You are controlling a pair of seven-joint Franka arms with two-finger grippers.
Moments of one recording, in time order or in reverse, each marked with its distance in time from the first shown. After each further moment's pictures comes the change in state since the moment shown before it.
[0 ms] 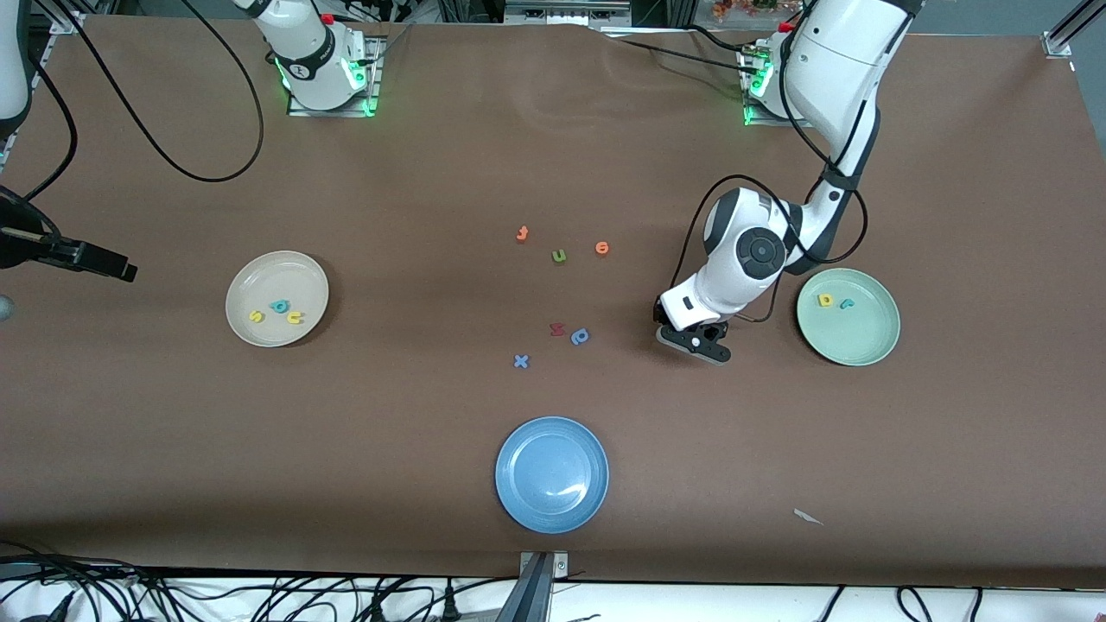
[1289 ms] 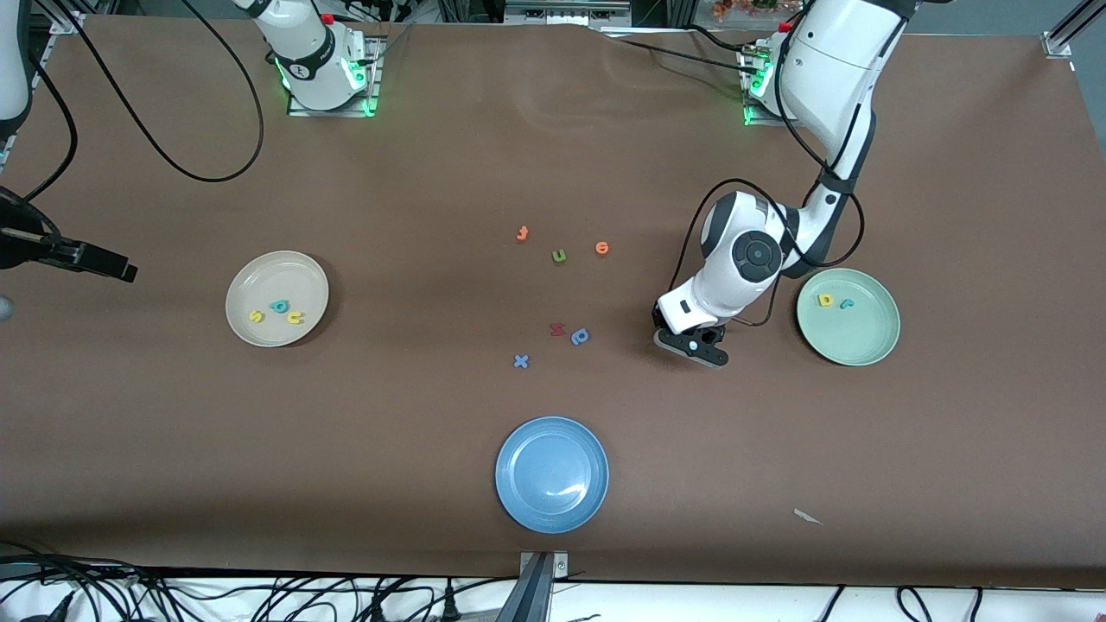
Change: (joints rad) left arm -0.021 0.020 0.019 0.024 0.000 0.000 0.000; right arm 0.000 0.001 0.000 0.000 0.000 0.002 0.000
